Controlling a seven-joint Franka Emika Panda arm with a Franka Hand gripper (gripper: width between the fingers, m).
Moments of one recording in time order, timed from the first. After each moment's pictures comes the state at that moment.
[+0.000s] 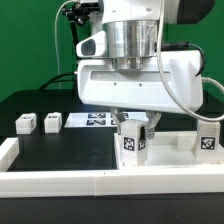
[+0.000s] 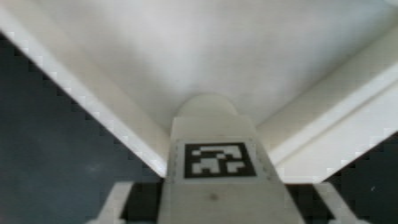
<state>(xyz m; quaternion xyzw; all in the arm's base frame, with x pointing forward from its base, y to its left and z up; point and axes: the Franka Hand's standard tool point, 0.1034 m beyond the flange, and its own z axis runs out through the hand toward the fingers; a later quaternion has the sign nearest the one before) 0.614 0.010 0.068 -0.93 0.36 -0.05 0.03</state>
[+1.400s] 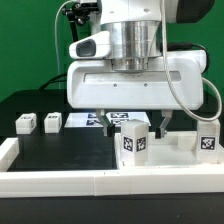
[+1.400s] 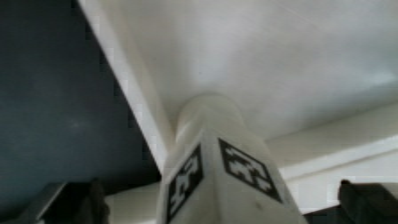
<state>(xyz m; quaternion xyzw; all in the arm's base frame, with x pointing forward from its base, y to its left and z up) 0.614 0.008 0.068 -0.99 0.14 -0.04 0.02</state>
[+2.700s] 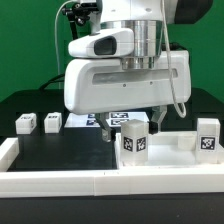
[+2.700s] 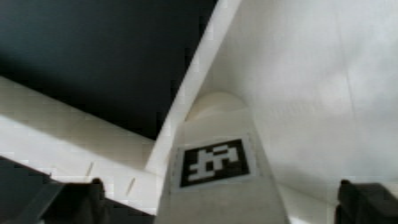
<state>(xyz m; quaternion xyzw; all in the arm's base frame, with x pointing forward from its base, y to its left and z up) 0.615 0.003 0.069 -0.97 -0.25 -0.04 -0.01</state>
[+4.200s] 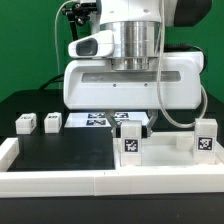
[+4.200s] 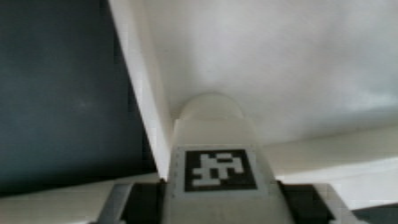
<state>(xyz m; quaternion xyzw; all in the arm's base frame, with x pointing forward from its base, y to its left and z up) 0.612 0.007 0.067 -0.99 0.14 -0.06 0.01</state>
